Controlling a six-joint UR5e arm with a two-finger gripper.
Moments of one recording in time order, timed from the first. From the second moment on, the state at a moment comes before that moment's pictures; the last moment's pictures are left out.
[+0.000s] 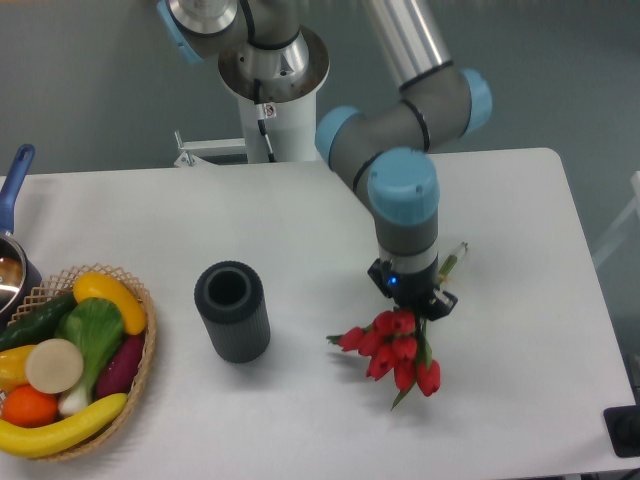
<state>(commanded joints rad) 2.50 -2.08 -1.63 -0.84 1.66 1.16</state>
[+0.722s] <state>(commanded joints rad) 2.52 -1.97 -1.53 -0.84 1.63 1.15</state>
